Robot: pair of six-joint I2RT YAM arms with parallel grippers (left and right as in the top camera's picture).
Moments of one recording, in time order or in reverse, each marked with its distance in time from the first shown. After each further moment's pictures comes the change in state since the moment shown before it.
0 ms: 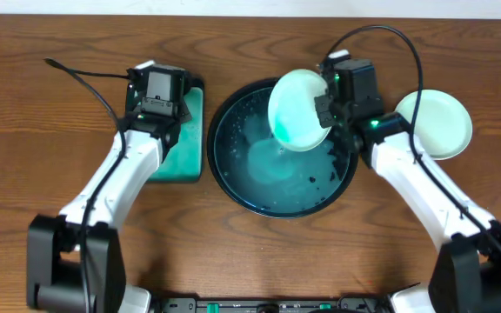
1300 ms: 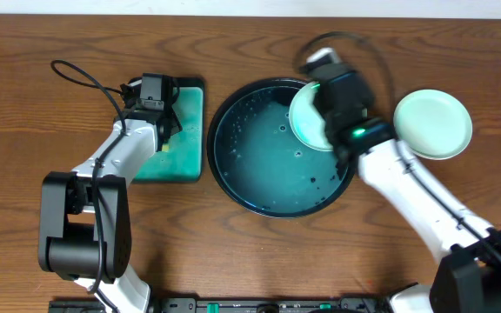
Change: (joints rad) left arm 0.094 0.173 -0.006 -0.011 0.004 0.018; right arm 0.022 -0.019 0.004 -0.015 0.290 -0.193
